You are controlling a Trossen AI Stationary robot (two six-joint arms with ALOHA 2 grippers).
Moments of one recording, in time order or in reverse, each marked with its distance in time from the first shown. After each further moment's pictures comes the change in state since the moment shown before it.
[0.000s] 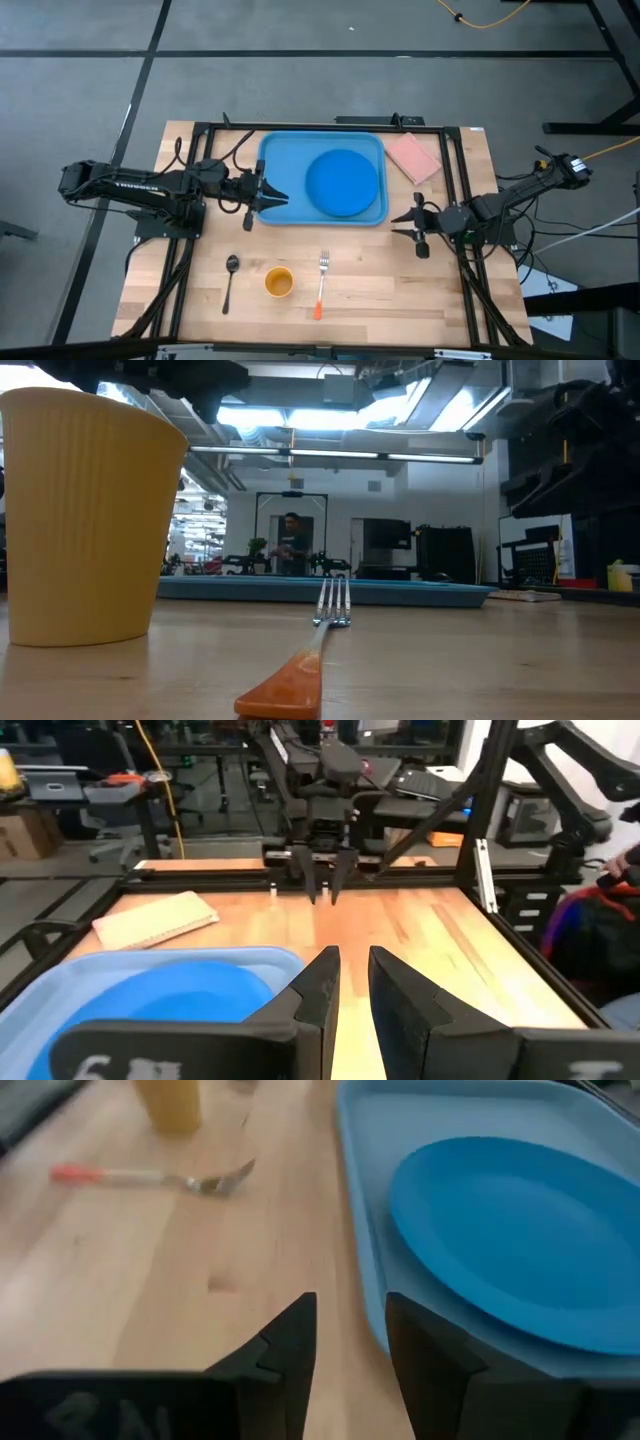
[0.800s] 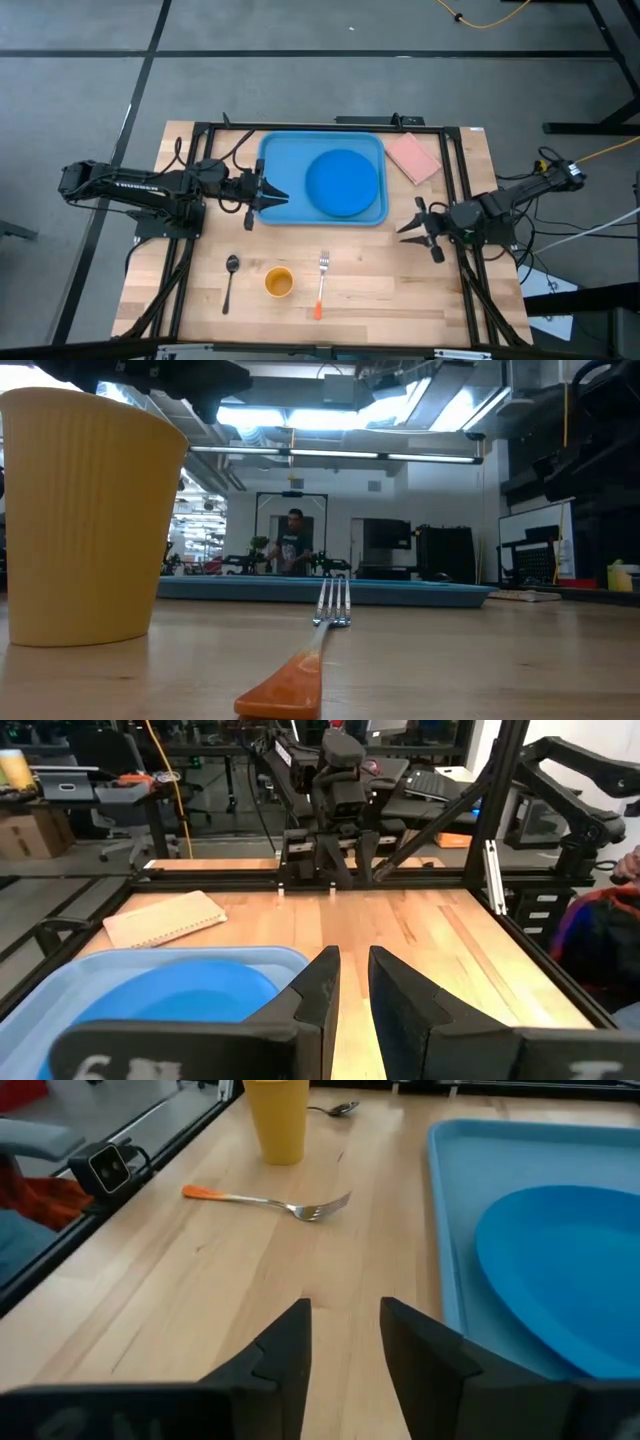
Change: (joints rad) left arm 0.000 0.000 0.000 -0.001 -0.017 0.000; right arm -0.001 -0.210 0.001 -0.098 -0.234 -0.055
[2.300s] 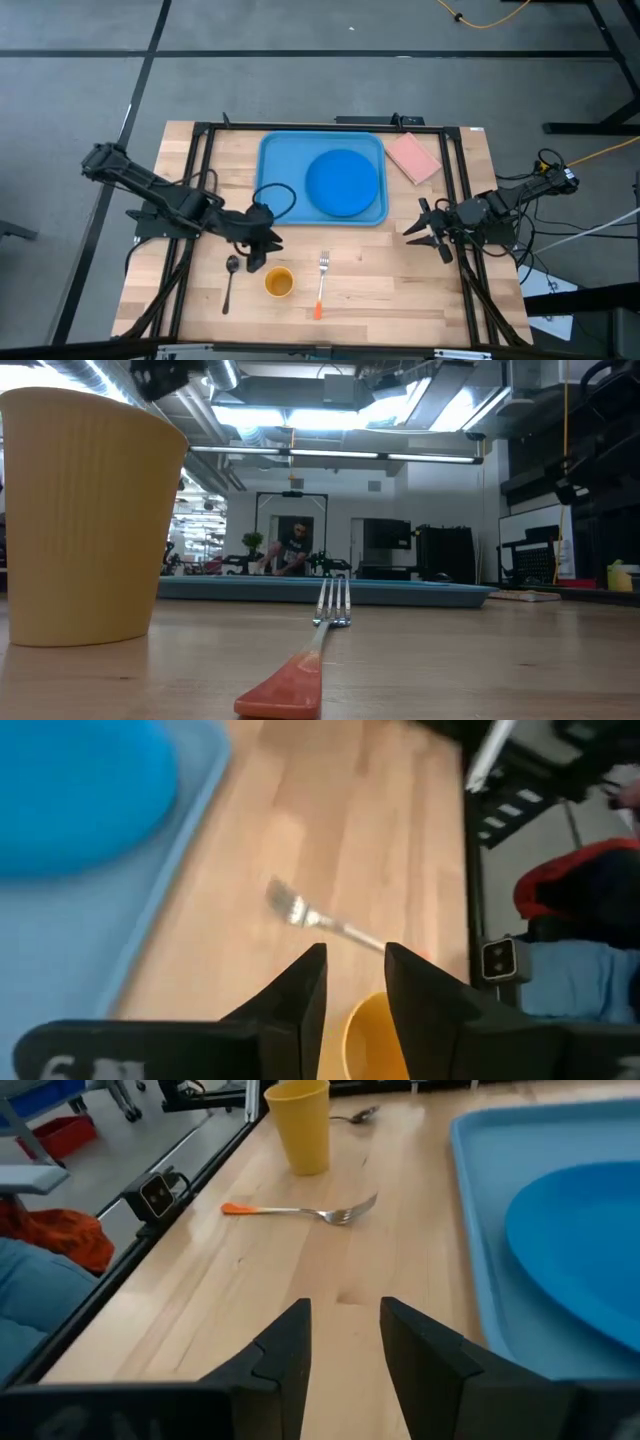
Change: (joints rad) left arm -0.465 0.281 0.423 -0.709 -0.327 -0.691; right arm 0.000 -0.145 0.000 -0.121 -0.071 0.120
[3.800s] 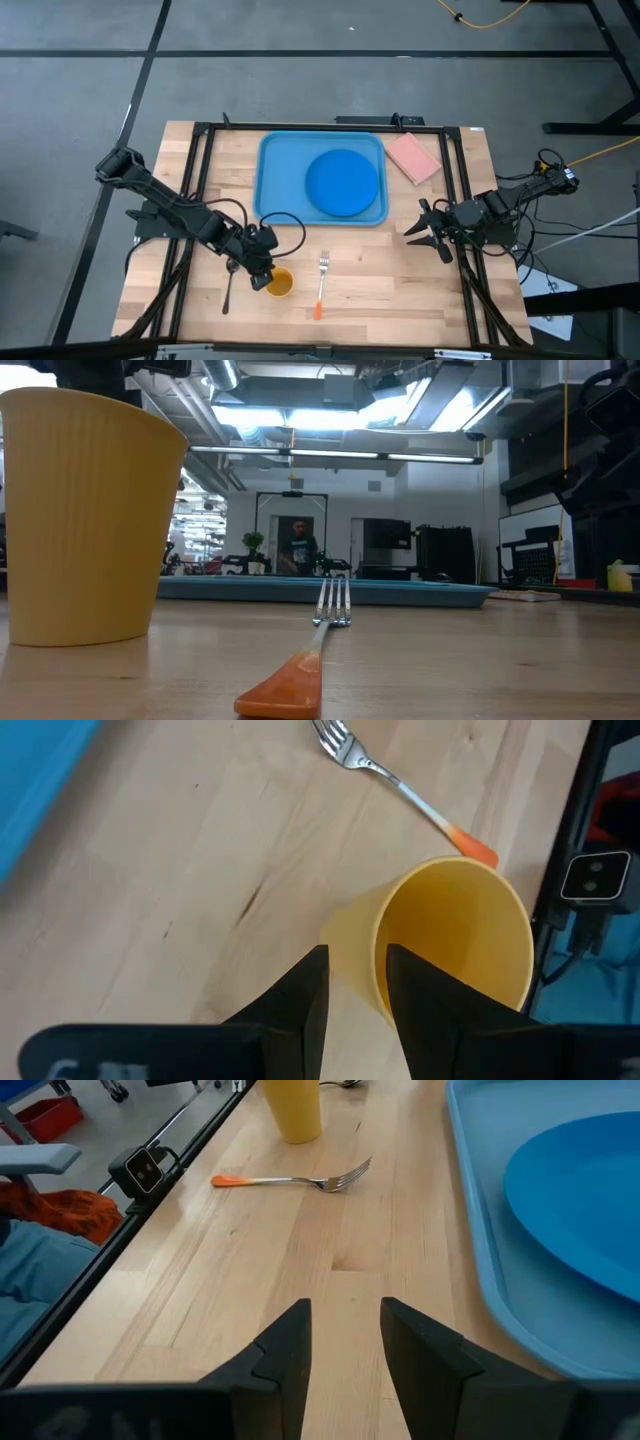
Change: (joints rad) left arm -0.098 0.203 0.000 -0.118 0.064 -0.287; right arm 0.000 0.000 0.000 -0.069 0.000 0.038
